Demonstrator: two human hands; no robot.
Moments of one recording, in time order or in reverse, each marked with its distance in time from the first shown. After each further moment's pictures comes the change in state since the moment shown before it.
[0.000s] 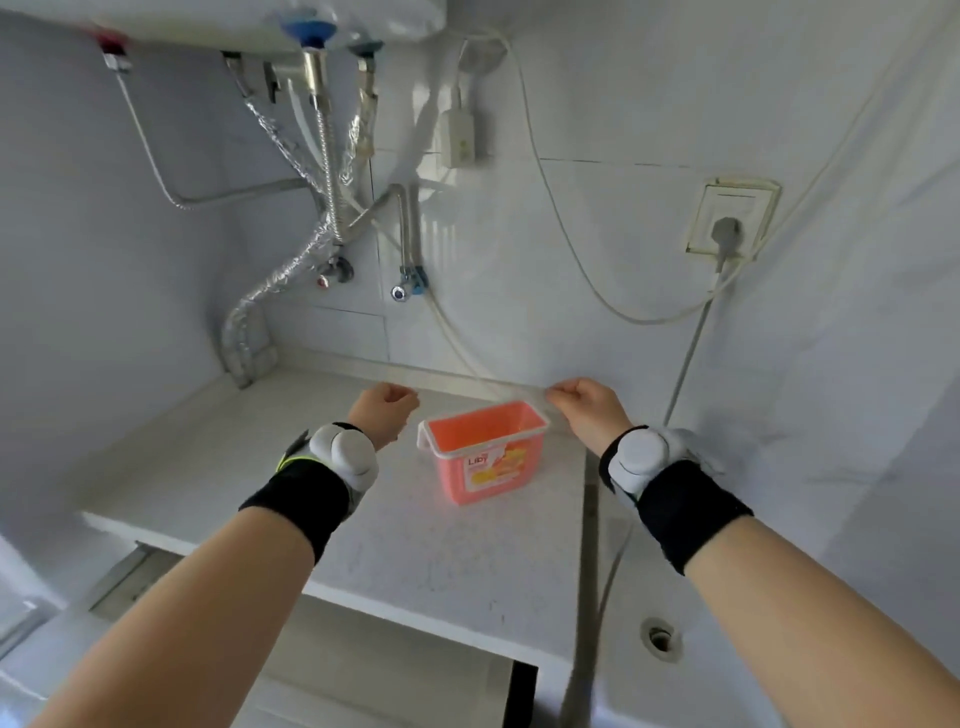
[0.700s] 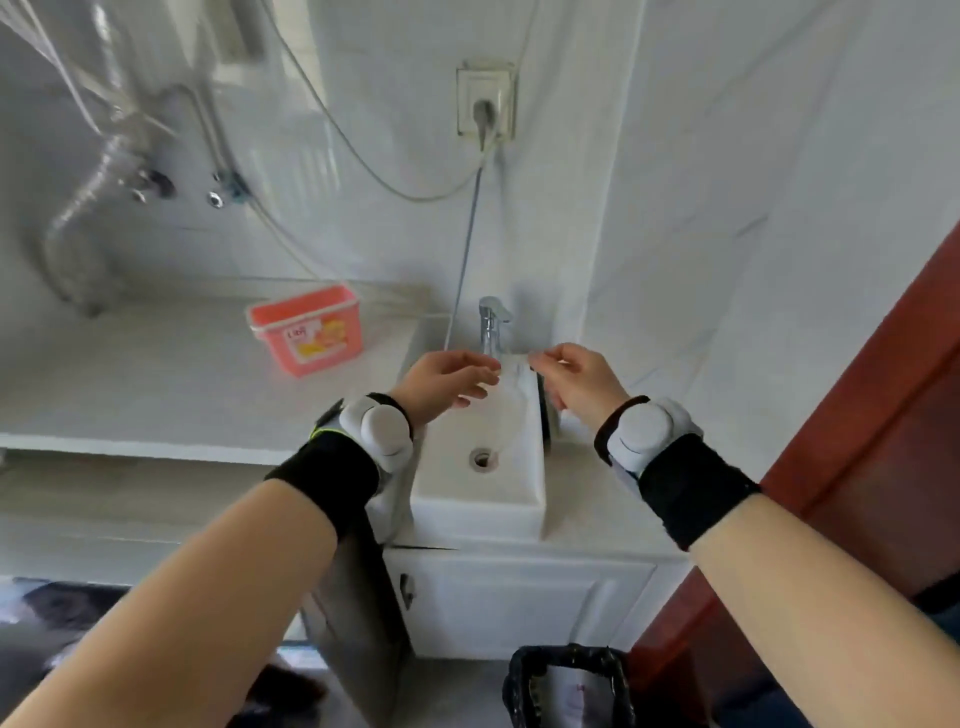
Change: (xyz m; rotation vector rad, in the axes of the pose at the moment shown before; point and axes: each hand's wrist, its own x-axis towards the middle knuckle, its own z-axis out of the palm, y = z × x) left_hand -0.274 0.097 0.236 -0.147 -0.586 0.182; right_hand -0.233 0.097 -0.242 0.124 0.065 0.123
